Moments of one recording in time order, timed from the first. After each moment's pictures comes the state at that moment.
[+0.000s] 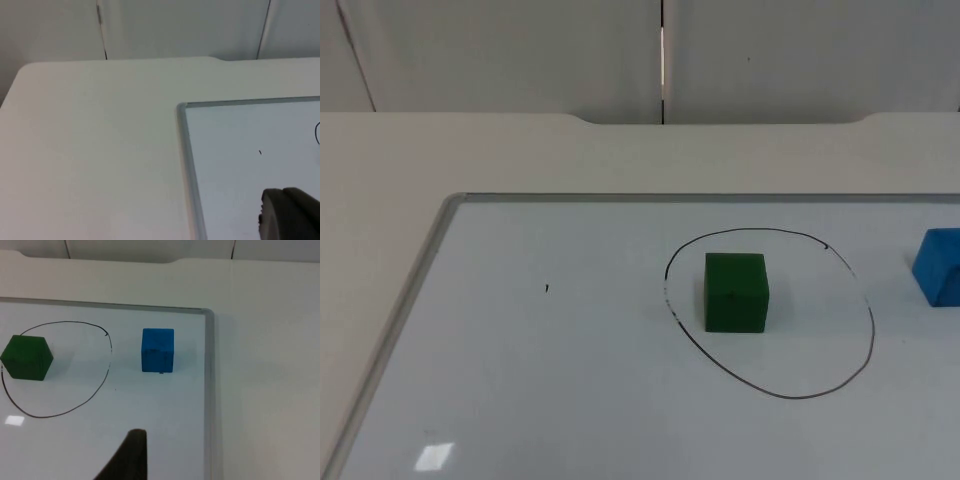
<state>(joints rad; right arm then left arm) 0.04 0.00 -0.52 -0.02 1.08 -0.01 -0.01 0.00 -0.60 -0.09 1.08 0.04</state>
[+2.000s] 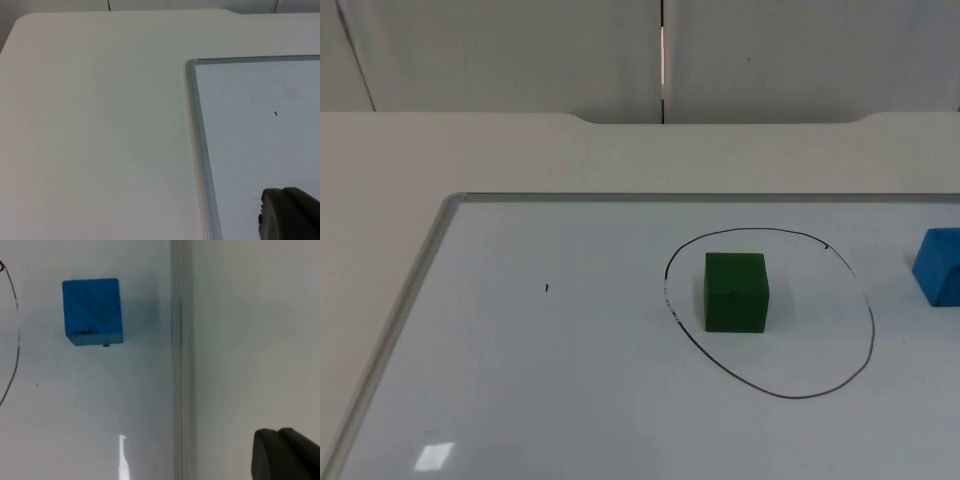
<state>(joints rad) 0.04 1.23 -0.86 -0.21 0.81 0.18 -0.01 0.00 -0.50 -0.06 1.08 0.02</state>
